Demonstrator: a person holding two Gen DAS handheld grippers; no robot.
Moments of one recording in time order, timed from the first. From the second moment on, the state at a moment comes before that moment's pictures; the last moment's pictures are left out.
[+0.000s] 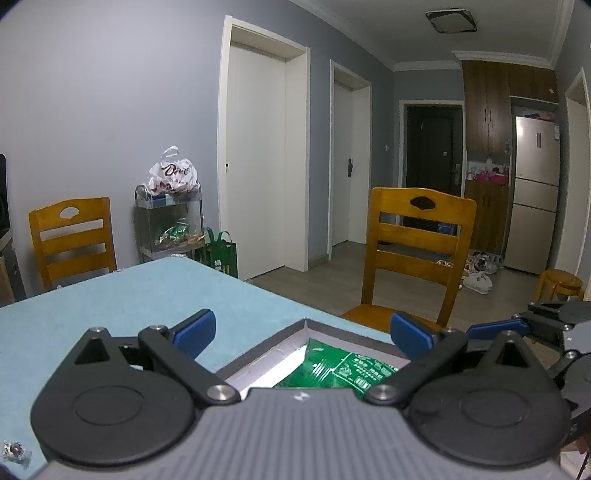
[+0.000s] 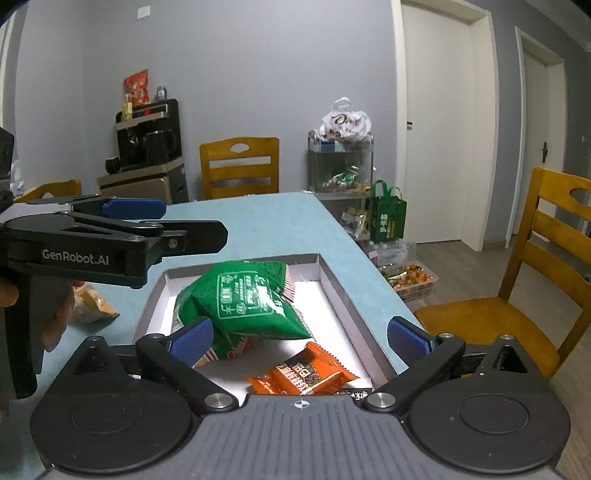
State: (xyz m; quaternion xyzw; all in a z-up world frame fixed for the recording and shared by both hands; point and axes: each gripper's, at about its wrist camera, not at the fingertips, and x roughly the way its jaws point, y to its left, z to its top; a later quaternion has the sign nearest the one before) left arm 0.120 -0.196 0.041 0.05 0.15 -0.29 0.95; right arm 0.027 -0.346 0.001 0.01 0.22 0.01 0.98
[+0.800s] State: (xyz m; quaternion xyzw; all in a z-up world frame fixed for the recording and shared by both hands) left arm 0.080 -0.139 0.068 0.02 0.12 -0.29 0.95; right arm 0.013 -0.318 0.029 0.01 0.20 0.03 0.98
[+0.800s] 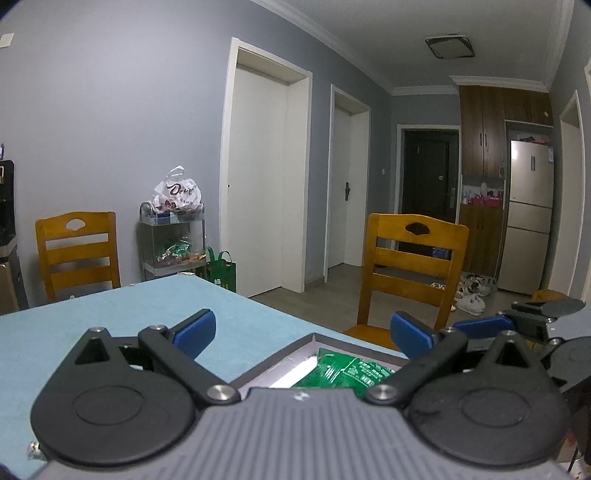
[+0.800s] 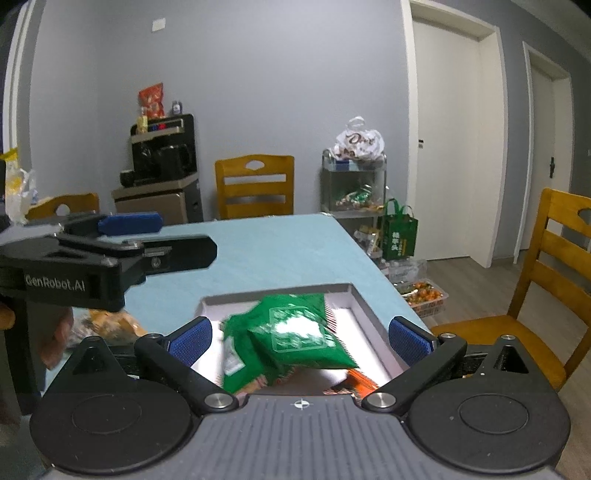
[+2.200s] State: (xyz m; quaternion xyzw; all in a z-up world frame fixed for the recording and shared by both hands) left arm -0.016 0.135 0.050 -0.01 0.10 -0.08 0.99; right arm 0.003 -0.187 0.052 -0.02 0.13 0.14 0.98
